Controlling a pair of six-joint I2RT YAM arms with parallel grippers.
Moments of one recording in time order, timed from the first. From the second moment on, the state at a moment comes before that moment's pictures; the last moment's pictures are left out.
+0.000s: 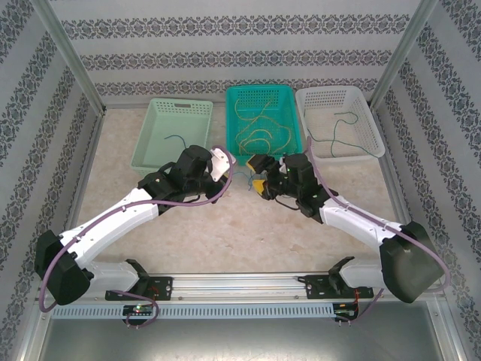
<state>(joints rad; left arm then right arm) -0.71 1.27 1.09 -0.52 0.08 0.06 0.57 1.29 0.69 0.20 -0.33 1.57</state>
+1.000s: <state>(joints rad) -0.80 1.29 1.04 -0.41 -0.07 0.11 0.65 1.46 0.69 0.43 -0.31 1.84</state>
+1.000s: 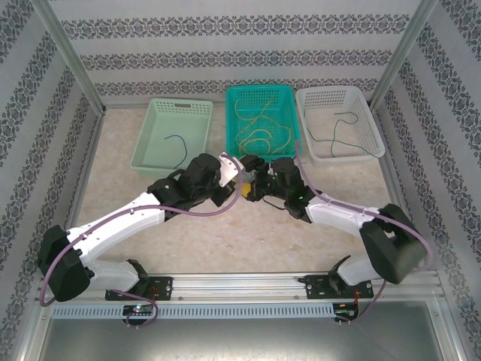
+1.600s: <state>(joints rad) -0.84 1.24 0.93 -0.38 -0.11 0.01 0.62 1.34 0.90 0.14 -0.18 1.39</state>
